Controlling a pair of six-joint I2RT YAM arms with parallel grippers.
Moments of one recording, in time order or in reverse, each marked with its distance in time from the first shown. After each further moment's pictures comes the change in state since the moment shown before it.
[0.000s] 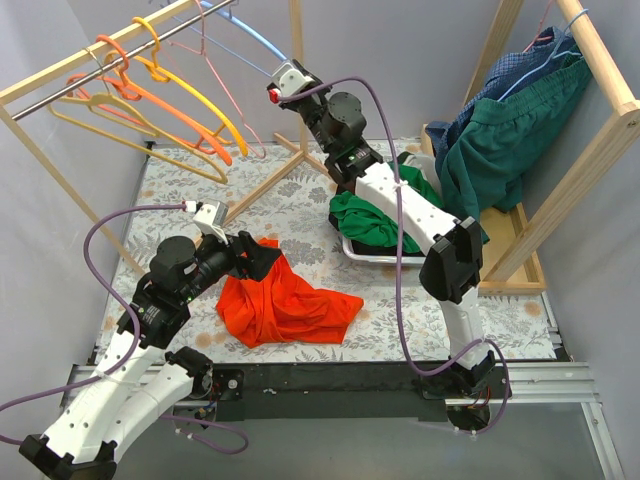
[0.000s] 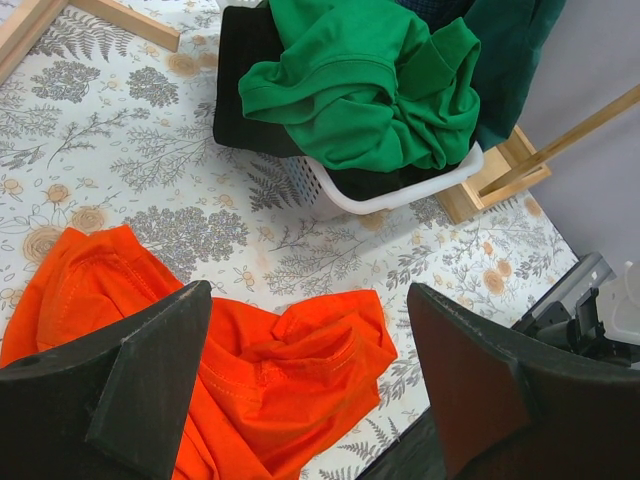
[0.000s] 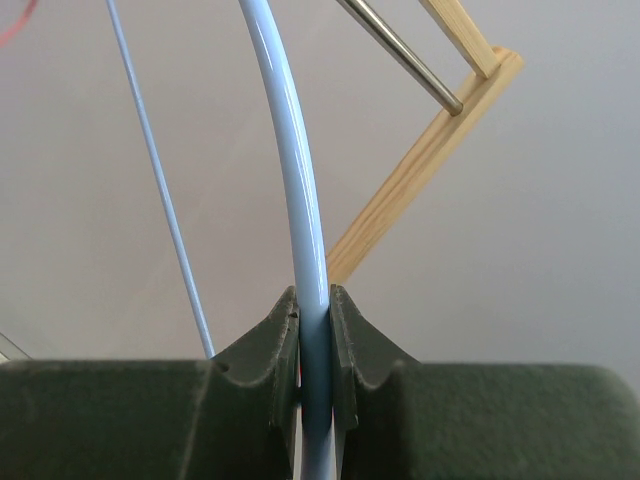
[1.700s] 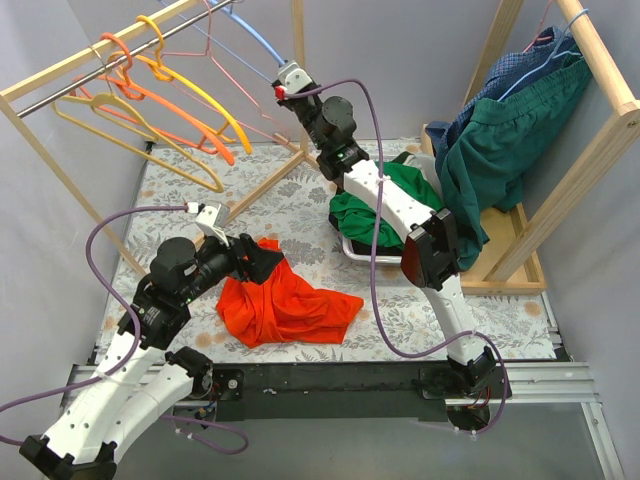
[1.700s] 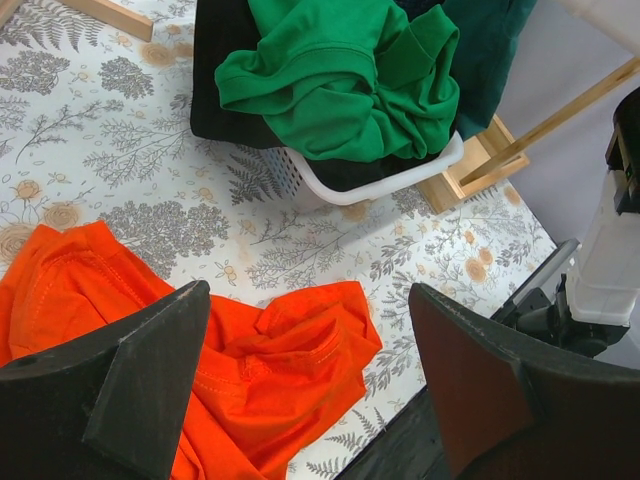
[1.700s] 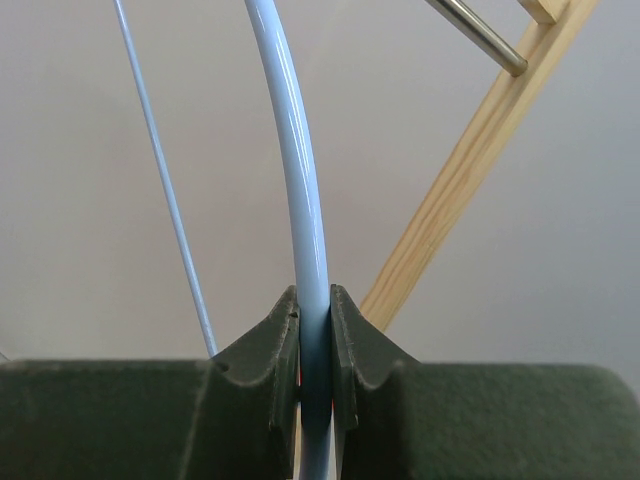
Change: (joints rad) left arm 0.000 -0.008 -0.012 0.009 0.044 -0.018; right arm -0.039 0.208 0.164 0.125 -0.063 0.180
